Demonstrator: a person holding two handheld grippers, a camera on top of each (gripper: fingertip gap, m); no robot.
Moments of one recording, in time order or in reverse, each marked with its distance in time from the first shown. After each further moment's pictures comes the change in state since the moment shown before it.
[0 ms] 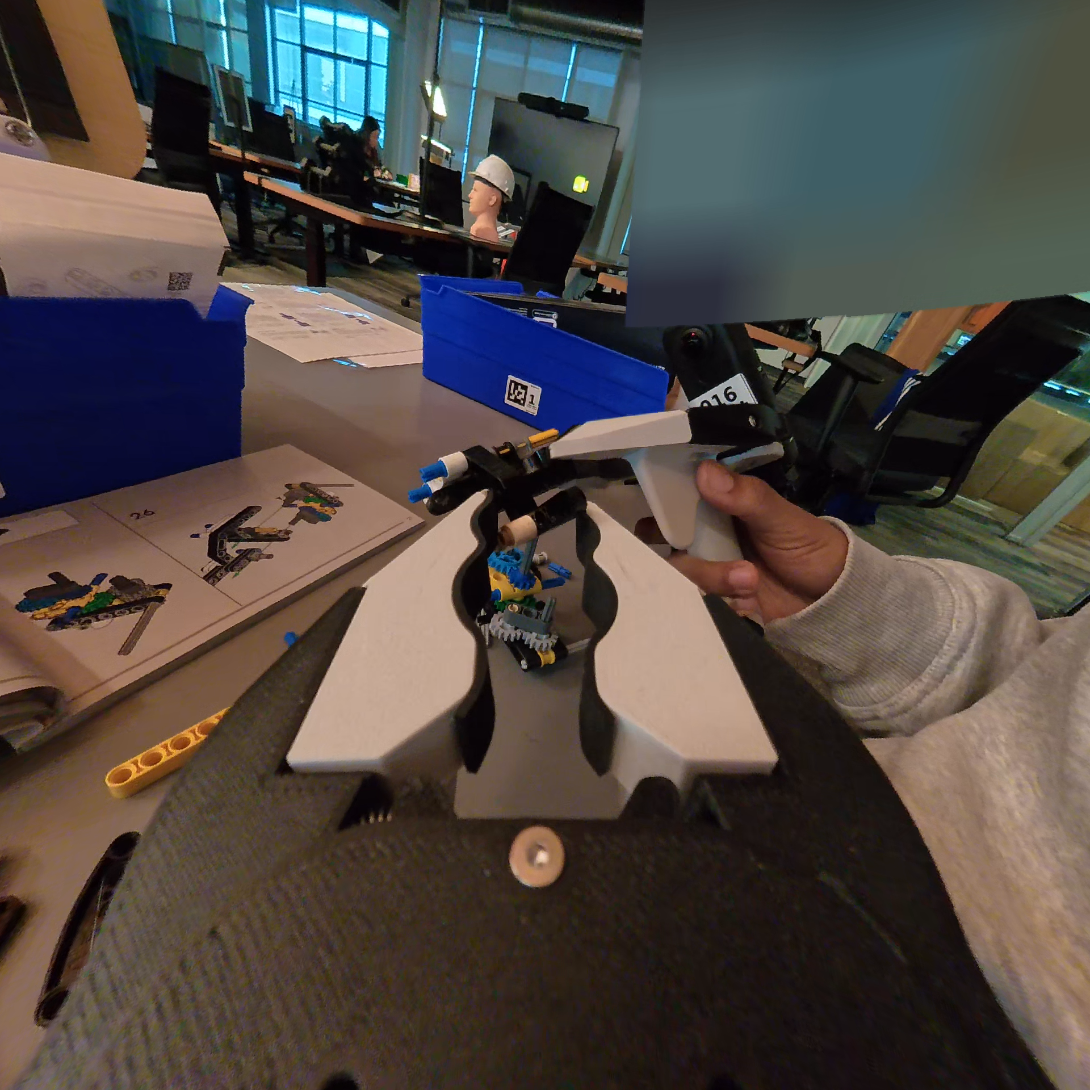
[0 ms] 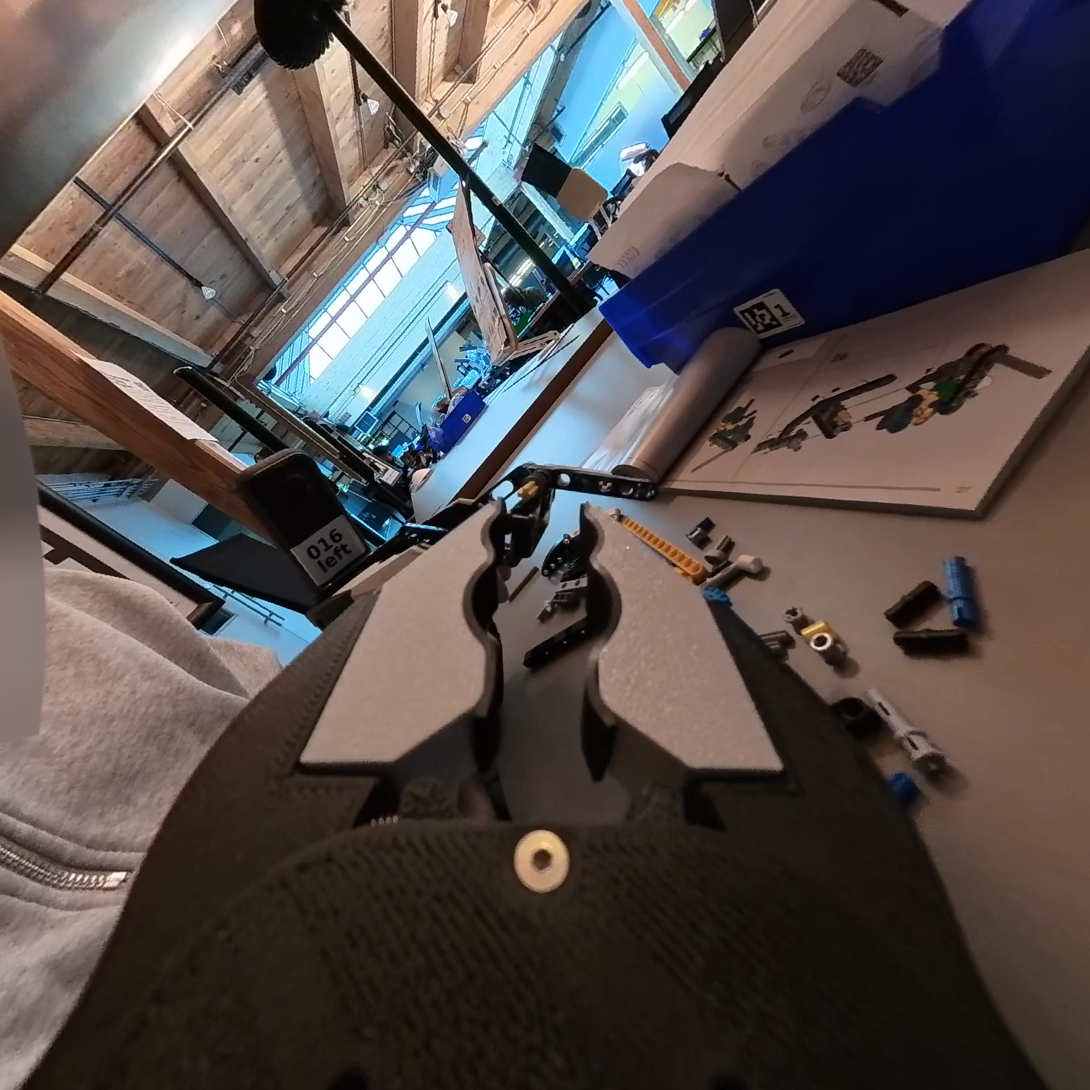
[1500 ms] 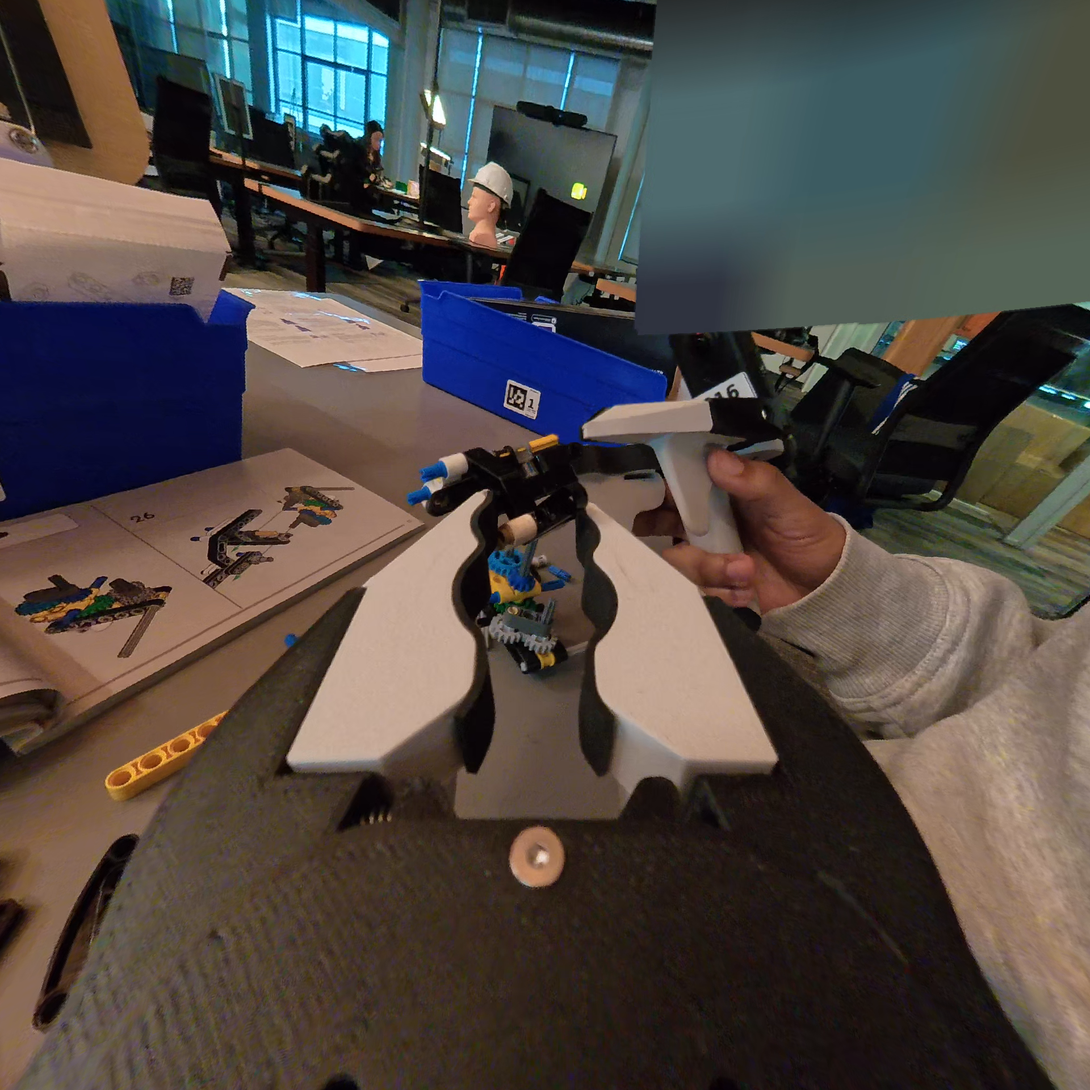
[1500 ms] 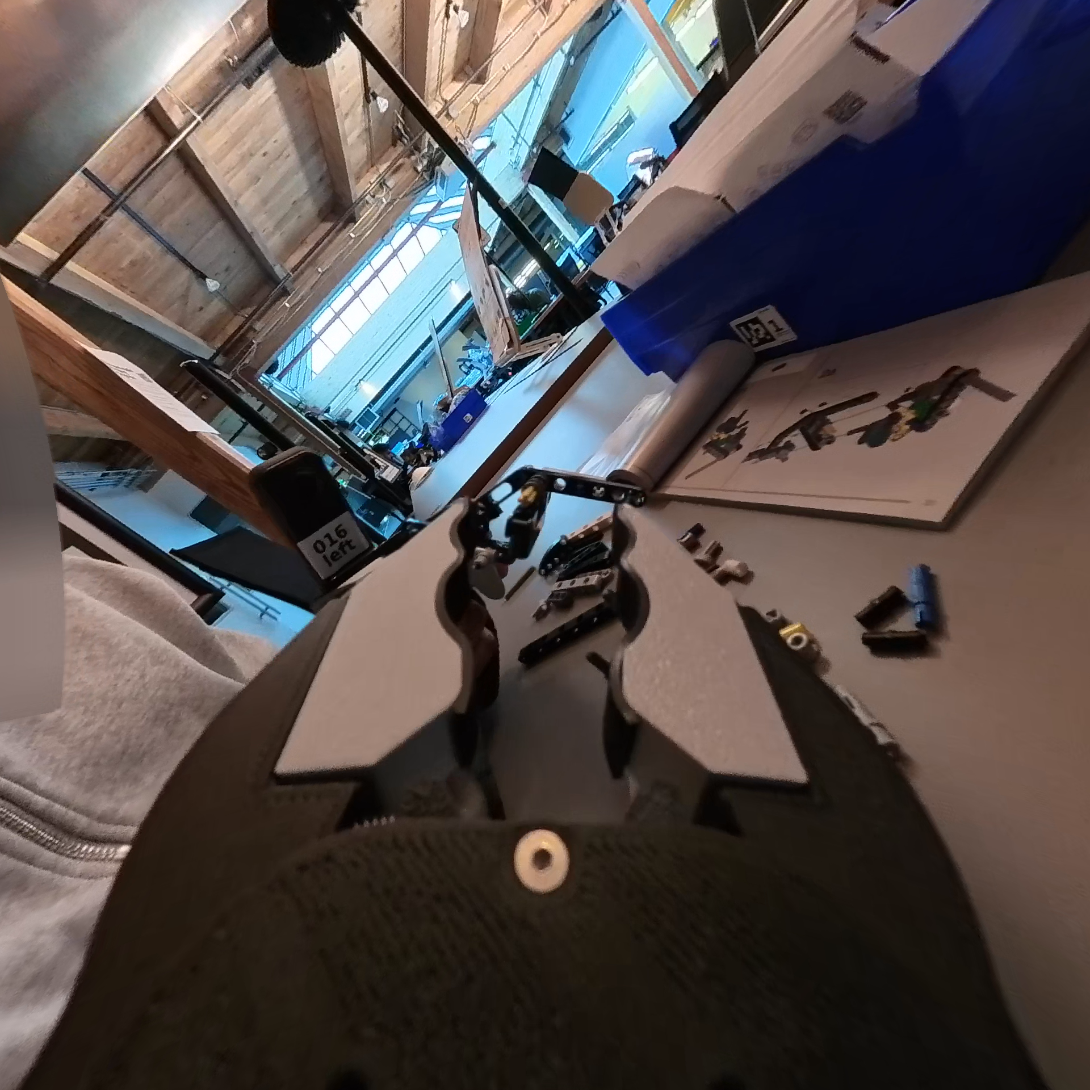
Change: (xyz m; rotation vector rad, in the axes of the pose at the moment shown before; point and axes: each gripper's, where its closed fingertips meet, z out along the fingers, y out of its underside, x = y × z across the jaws) left arm 0.000 -0.001 -0.001 0.010 0.003 0.001; right arm 0.001 -0.006 -0.010 0.005 -0.009 -0.024
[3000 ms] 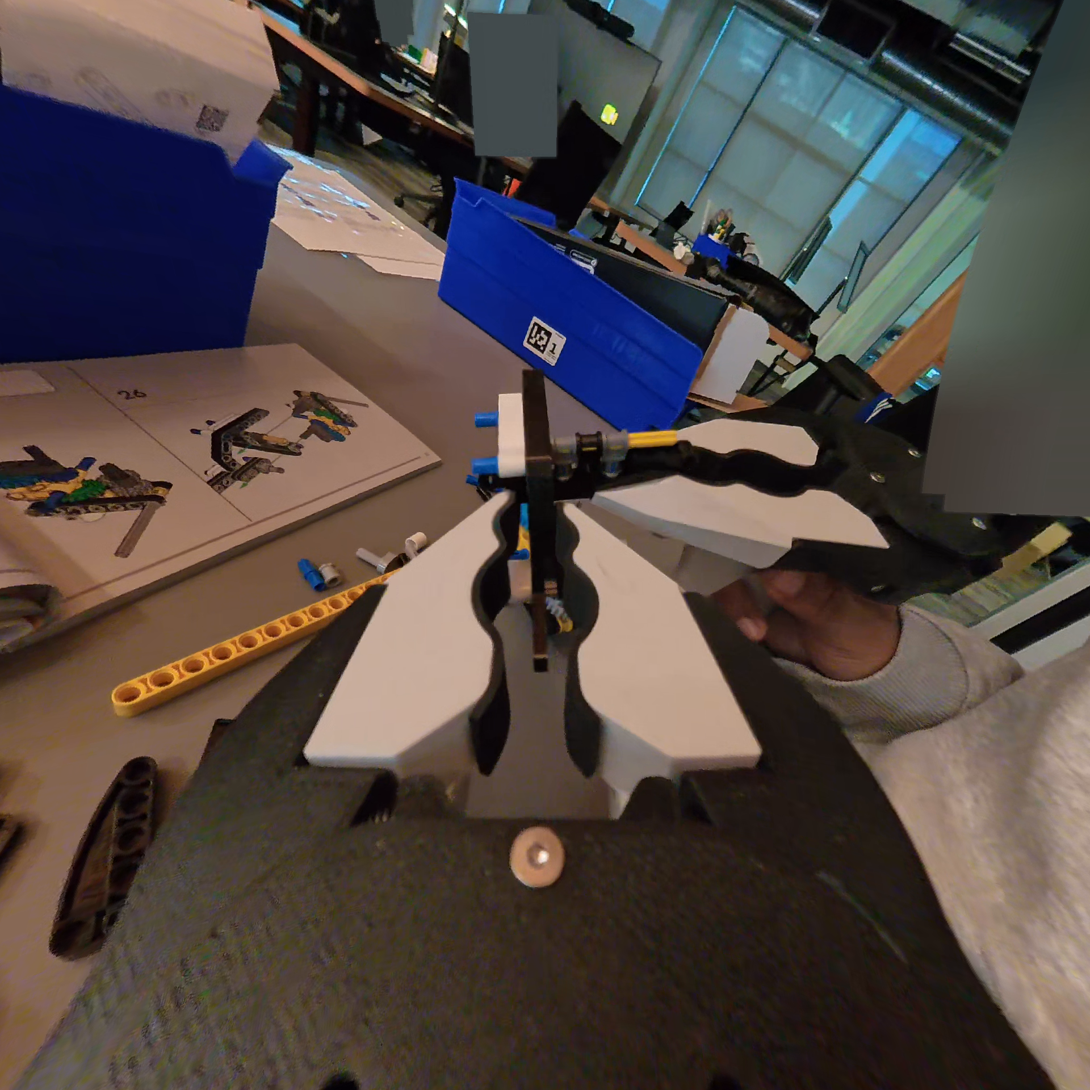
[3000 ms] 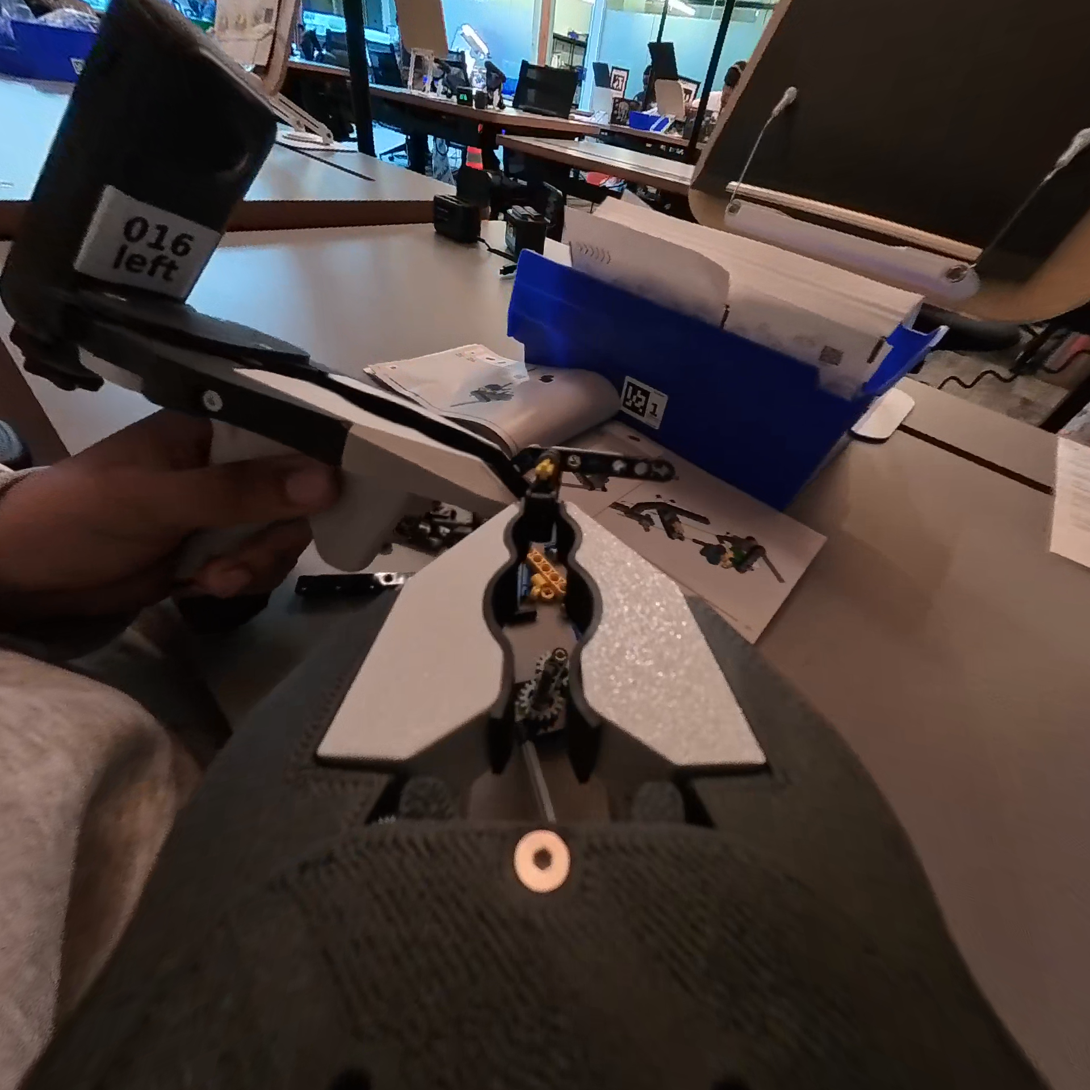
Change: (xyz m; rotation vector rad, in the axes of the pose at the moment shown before) left arm -0.026 0.017 0.002 -0.112 -0.014 -0.203; right arm -0.016 0.029 0.030 -0.148 0.430 -0.889
